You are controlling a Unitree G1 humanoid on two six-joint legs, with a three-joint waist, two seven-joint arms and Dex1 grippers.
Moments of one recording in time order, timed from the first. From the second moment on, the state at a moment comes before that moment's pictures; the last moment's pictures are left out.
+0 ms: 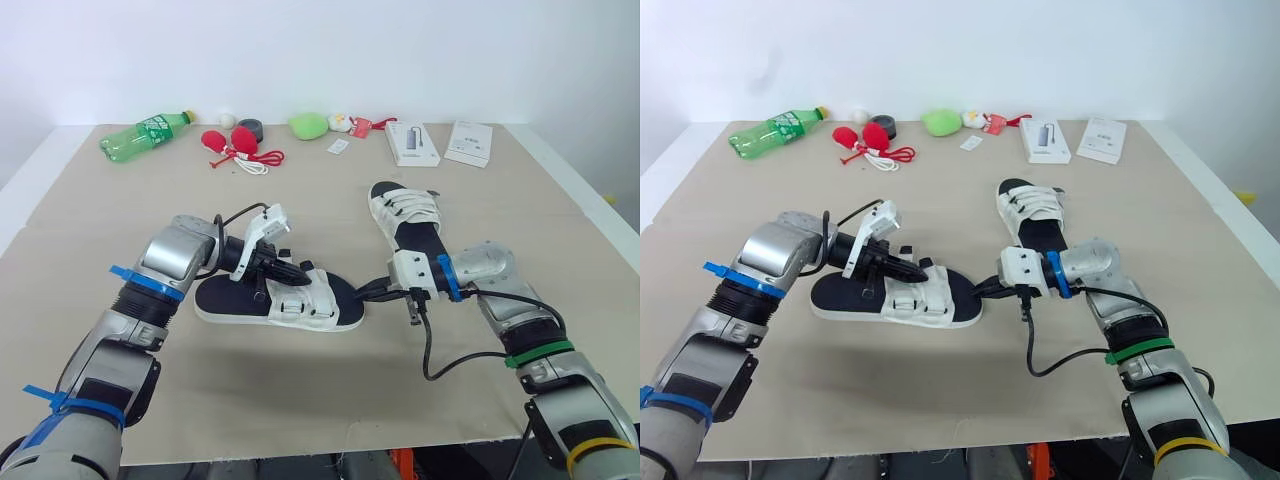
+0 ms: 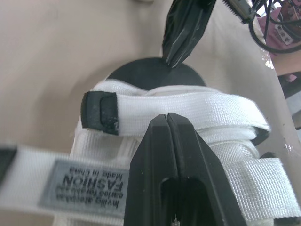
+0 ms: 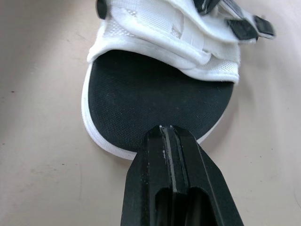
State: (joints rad) left arm -0.88 0.49 -0.27 0.28 -0.27 0.82 -1.33; right arm -0.70 -0.61 0.28 0.47 0.10 -0.25 1.40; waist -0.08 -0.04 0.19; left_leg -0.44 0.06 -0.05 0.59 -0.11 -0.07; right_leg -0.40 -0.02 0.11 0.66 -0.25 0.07
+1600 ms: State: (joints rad) left arm -0.65 0.48 -0.16 0.44 -0.14 -0.18 -1.19; right arm -0.53 -0.68 -0.04 0.26 0.49 0.24 1.53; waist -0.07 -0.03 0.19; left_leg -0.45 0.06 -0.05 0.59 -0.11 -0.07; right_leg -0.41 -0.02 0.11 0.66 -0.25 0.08
